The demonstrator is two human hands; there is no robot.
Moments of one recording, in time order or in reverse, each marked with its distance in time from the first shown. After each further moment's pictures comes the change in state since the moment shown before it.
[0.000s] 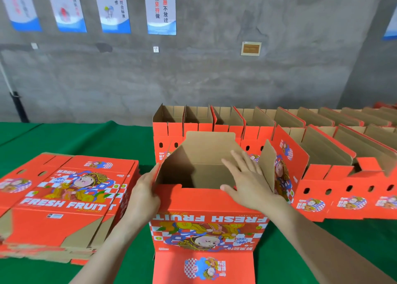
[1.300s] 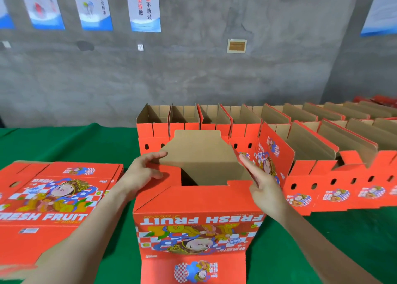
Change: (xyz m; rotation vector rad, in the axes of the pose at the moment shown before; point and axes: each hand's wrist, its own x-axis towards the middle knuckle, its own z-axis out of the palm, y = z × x) left_hand 0.072 0.015 0.015 -0.605 -0.254 -0.312; right_hand -0.039 0.033 -0.008 0.794 0.257 0.122
